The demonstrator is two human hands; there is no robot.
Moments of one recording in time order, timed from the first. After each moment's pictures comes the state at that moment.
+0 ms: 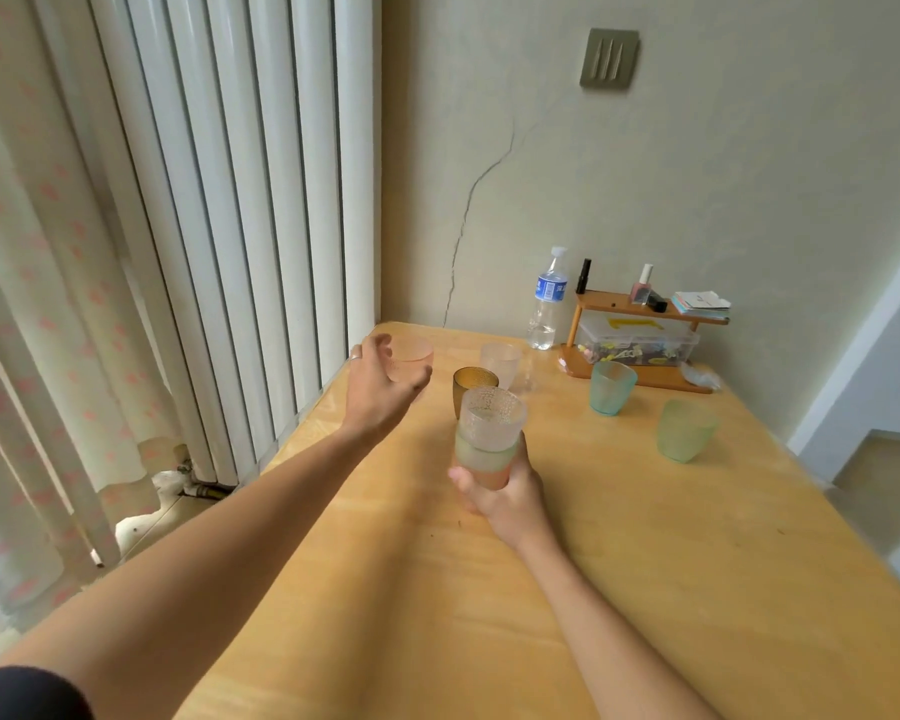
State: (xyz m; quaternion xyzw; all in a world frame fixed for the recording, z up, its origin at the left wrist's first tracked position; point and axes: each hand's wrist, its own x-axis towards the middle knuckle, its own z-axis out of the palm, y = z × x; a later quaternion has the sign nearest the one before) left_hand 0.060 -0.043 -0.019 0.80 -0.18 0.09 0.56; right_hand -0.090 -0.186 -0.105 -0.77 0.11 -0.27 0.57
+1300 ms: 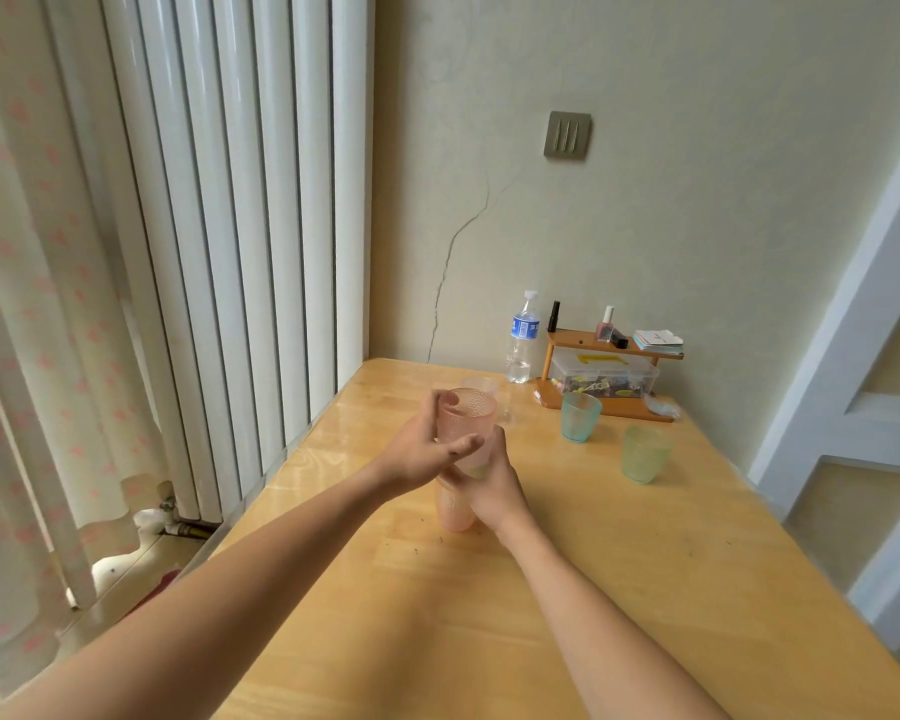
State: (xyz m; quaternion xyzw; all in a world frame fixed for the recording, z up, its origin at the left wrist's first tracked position) left_hand -0.020 -0.051 -0.003 0.75 -0.37 -0.10 0.53; right_hand -0.097 -0.175 -0.049 -0.79 0.13 -0.24 0.56
